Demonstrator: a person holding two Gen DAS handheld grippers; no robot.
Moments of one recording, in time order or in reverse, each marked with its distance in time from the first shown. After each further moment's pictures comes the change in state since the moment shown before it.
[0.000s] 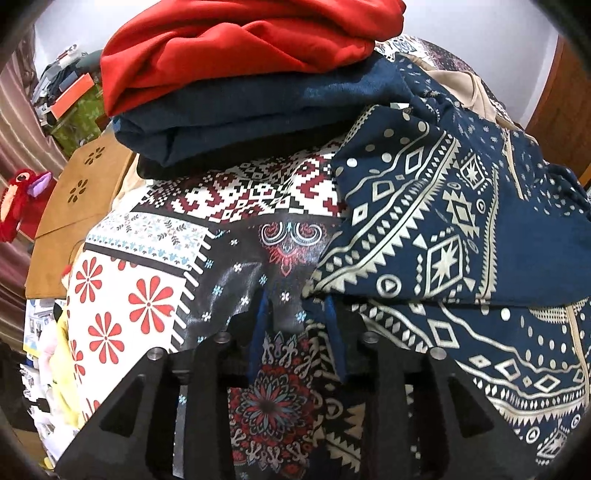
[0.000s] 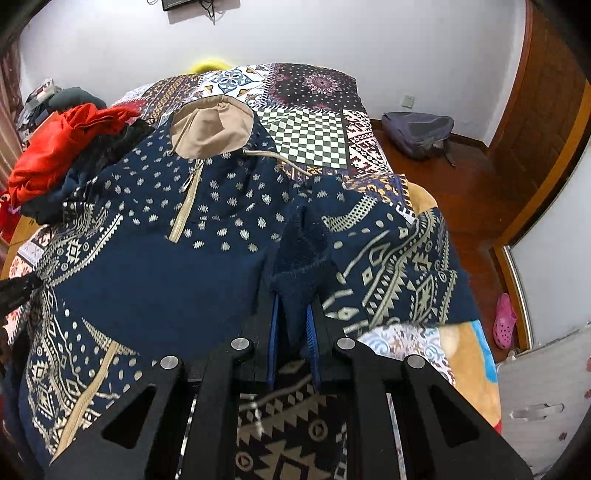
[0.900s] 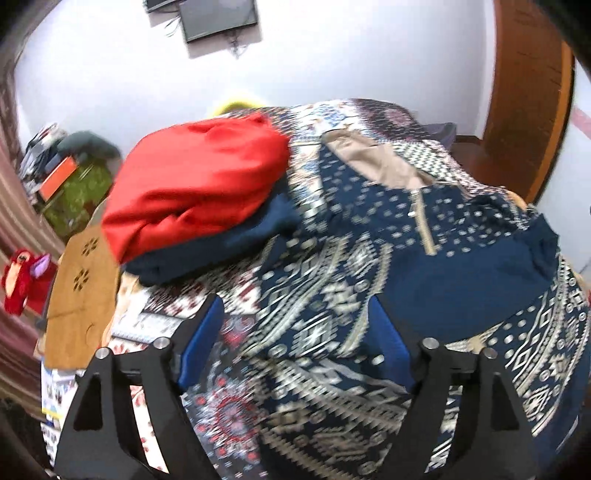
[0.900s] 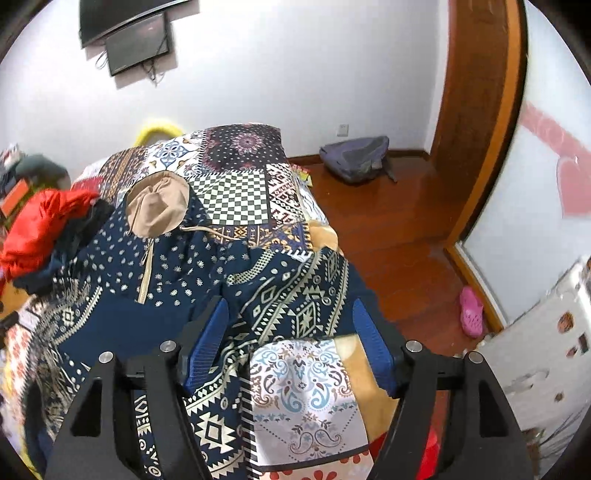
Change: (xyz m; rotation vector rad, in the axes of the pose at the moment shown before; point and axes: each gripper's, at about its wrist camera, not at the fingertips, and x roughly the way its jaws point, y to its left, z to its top) left arm -0.115 -0.074 0.037 0.182 -0.237 -0.066; right arm -0.081 -0.077 0.003 0.239 -0.150 -0.089
